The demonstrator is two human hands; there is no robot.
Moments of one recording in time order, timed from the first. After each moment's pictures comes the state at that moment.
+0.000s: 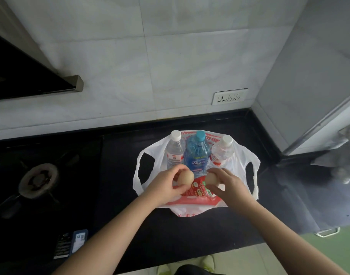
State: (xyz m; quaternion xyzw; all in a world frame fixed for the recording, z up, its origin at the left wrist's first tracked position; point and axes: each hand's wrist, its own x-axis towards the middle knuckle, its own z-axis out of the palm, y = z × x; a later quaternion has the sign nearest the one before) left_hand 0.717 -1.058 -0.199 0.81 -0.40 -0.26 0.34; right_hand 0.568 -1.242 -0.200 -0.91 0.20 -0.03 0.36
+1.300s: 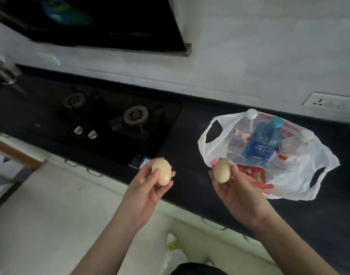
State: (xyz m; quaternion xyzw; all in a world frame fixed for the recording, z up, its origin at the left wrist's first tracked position) left_hand 0.544 -0.875 -0.119 0.50 0.13 -0.15 0.85; right_hand 0.535 -1.107 -0.136 -0.27 0.21 0.13 0.93
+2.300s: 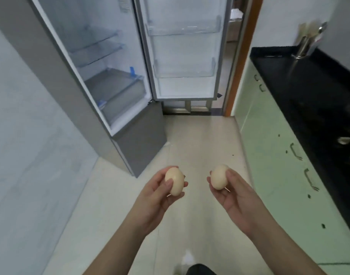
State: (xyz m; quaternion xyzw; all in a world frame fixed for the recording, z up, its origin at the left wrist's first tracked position) left_hand 0.093 -0.527 -0.110 0.40 0.35 0.35 0.77; right_hand 0.291 -0.598 -0.116 -0.39 -0.05 0.60 0.69
